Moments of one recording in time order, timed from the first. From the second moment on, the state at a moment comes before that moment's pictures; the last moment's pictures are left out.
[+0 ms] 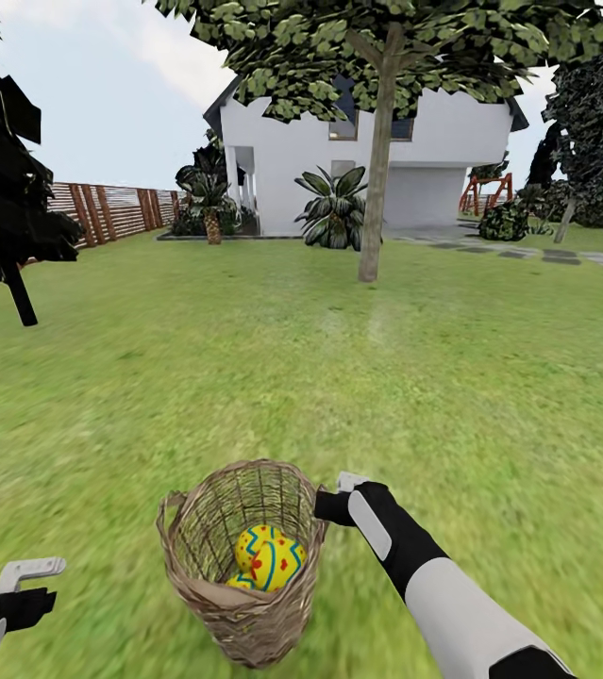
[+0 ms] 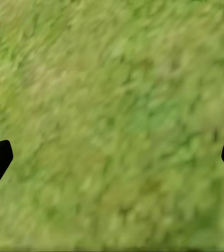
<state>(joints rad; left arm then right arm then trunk) -0.19 0.42 0.11 -1.08 0.21 0.61 0.12 -0.73 0.17 0.23 -0.62 -0.53 0.62 -0.19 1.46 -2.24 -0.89</state>
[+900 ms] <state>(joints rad) -0.25 0.69 0.12 -1.09 0.22 0.73 -0.15 -0.73 0.17 0.23 -0.68 -0.53 0.62 -0.19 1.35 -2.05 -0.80</state>
